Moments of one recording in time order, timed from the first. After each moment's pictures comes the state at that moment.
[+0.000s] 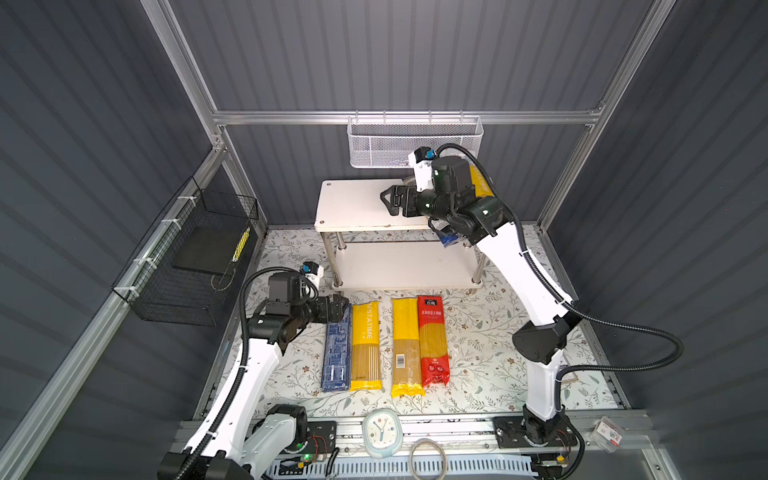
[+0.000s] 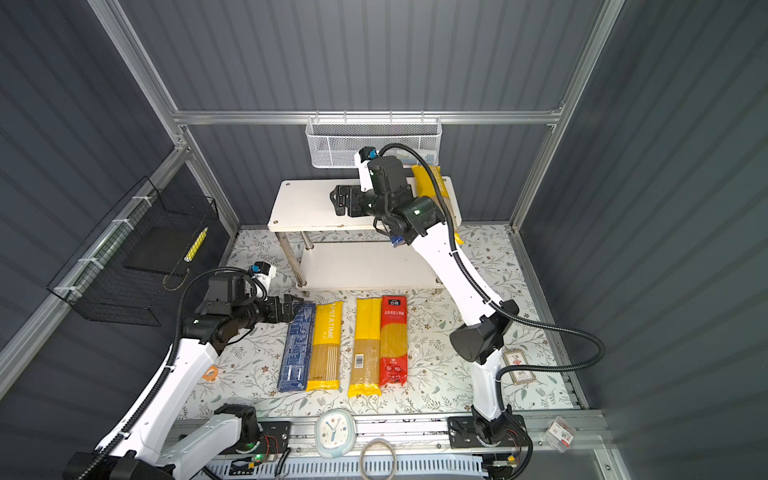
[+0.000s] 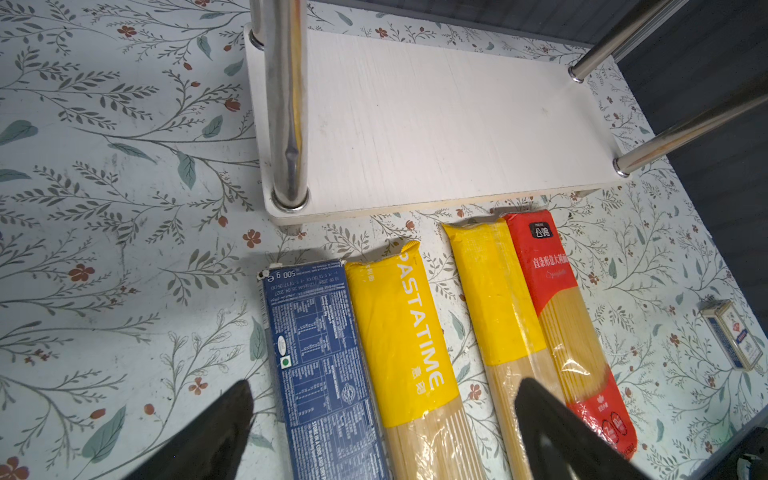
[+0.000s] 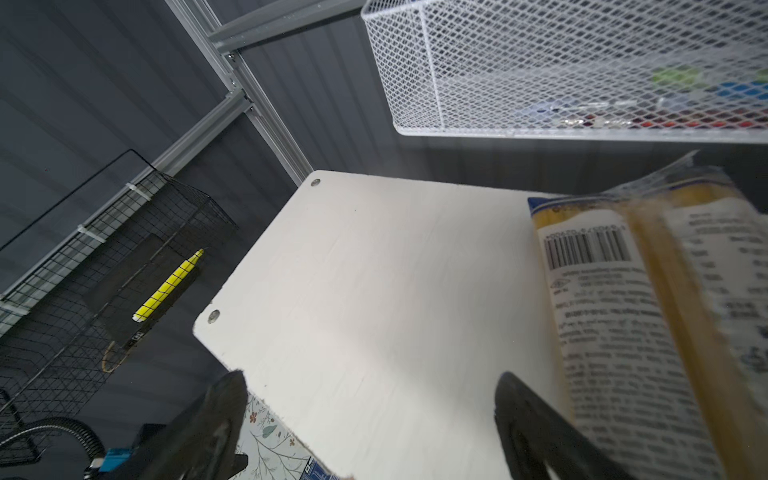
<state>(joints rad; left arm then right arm) -0.15 0.99 0.84 -0.60 0.32 -0.11 0.65 2.03 2.46 -0.78 -0.07 0.36</state>
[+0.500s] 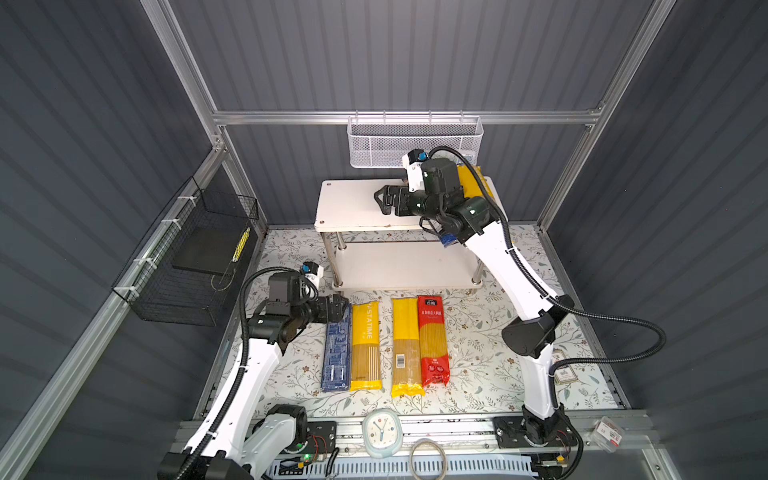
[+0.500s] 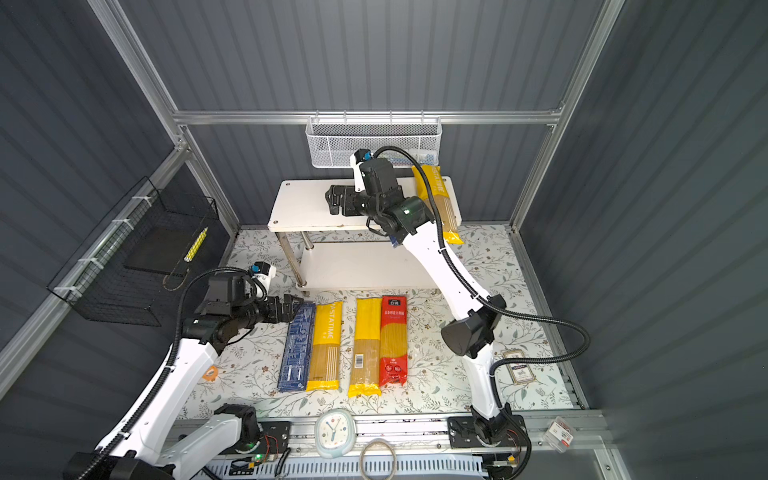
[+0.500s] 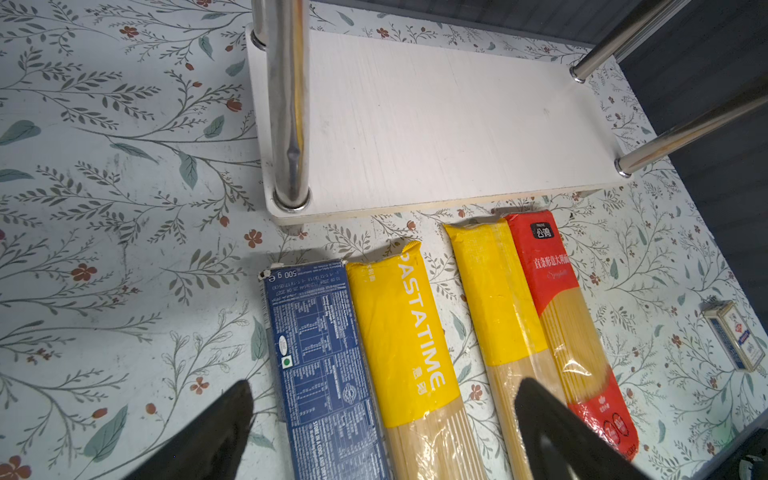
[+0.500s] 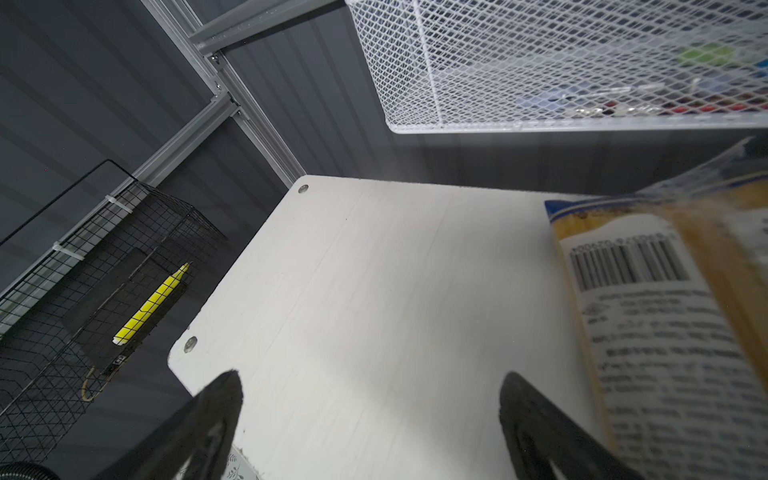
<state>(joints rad) -0.15 0.99 0.84 -0.60 0.32 -0.11 0.66 2.11 2.53 -0.76 -0.05 0.40</state>
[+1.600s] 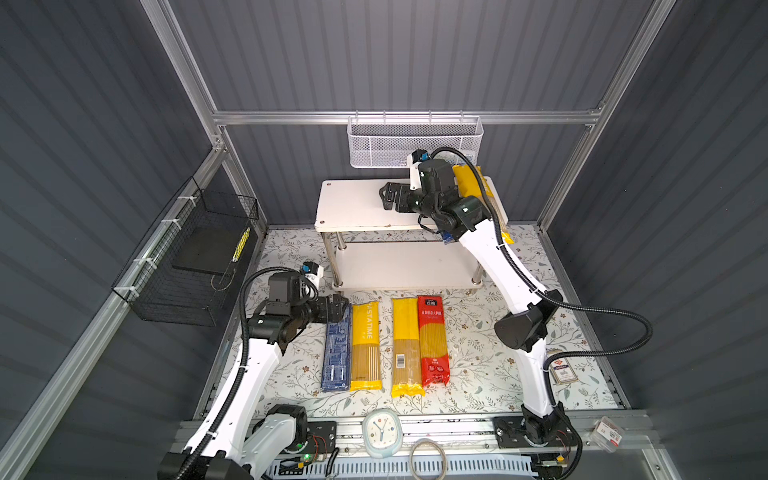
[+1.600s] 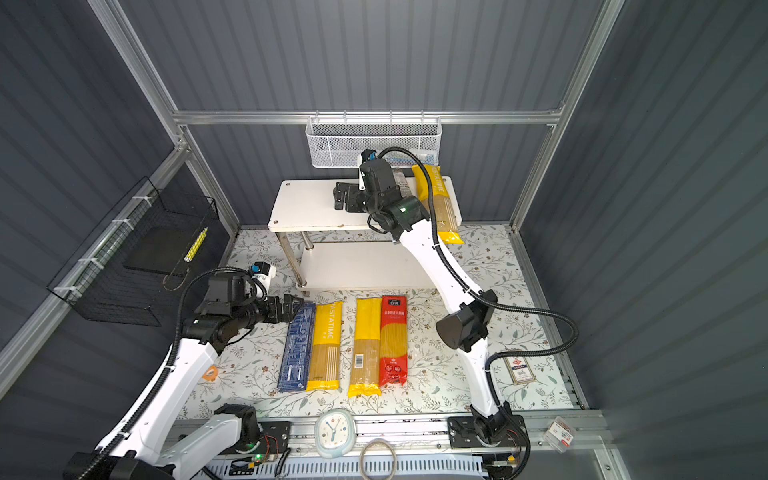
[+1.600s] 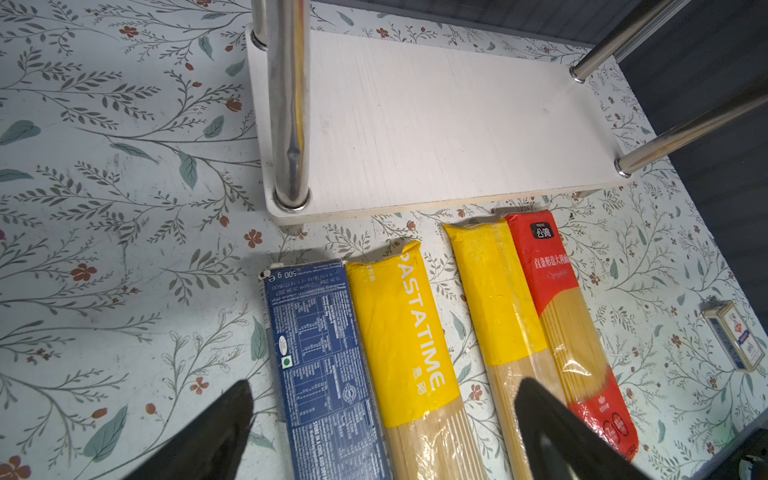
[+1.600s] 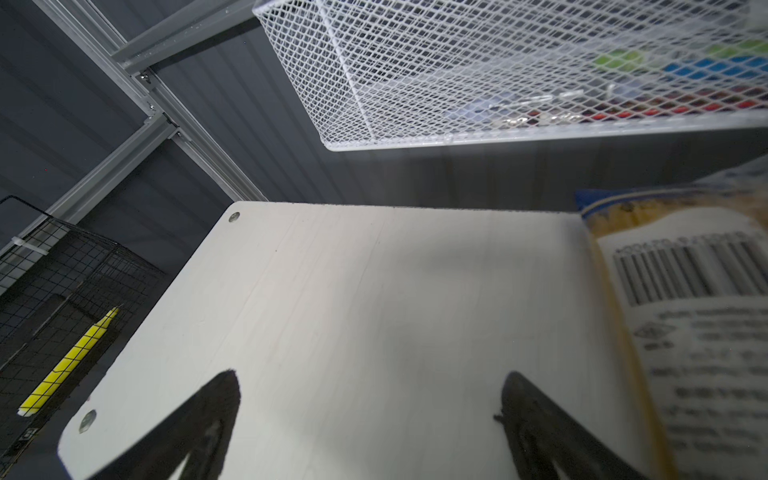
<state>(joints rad) -0.15 0.99 0.84 -0.60 0.32 -0.11 0.63 2.18 2.58 -0.75 0.05 0.41</state>
